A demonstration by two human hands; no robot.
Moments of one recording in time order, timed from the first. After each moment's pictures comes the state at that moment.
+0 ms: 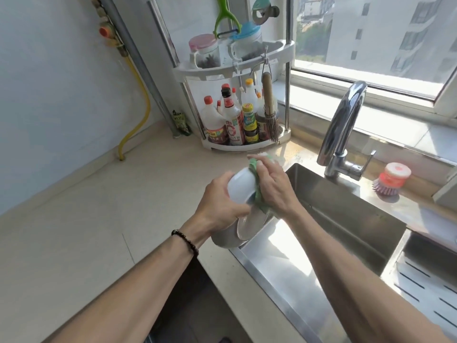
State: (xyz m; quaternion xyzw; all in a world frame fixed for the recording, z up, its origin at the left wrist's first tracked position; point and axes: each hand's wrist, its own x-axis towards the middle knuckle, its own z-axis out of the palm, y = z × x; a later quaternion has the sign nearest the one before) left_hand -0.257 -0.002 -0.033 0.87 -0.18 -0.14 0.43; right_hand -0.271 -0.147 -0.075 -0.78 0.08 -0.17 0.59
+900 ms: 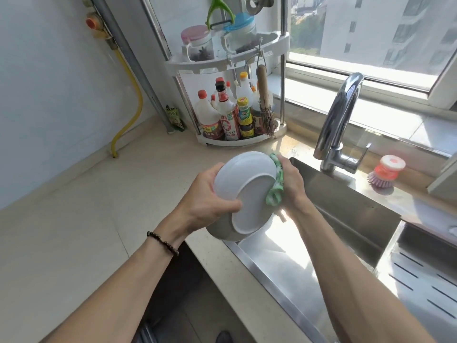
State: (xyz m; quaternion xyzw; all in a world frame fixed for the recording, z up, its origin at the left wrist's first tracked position) left_hand -0.262 0.016 -0.003 0.81 -0.22 -0.20 0.51; right_hand -0.270 -0.170 -0.089 -0.58 0.28 -0.10 0.76
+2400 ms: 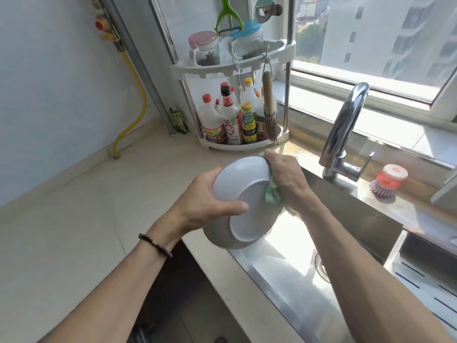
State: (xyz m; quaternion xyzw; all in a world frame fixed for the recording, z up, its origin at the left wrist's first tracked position) left_hand -0.257 0.024 0.002 0.81 -0.22 -0.21 0.49; right_hand -0.263 -0.166 -0.052 -0.73 0.16 -0.11 0.66
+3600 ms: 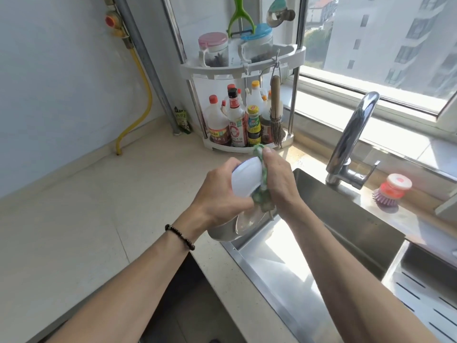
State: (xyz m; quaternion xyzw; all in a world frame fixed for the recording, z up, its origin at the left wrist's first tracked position) left_hand -0.250 0.004 0.000 0.88 -0.26 -0.07 0.40; right_hand -0.252 -0.137 -0.054 -0.69 0.14 -0.15 0.70
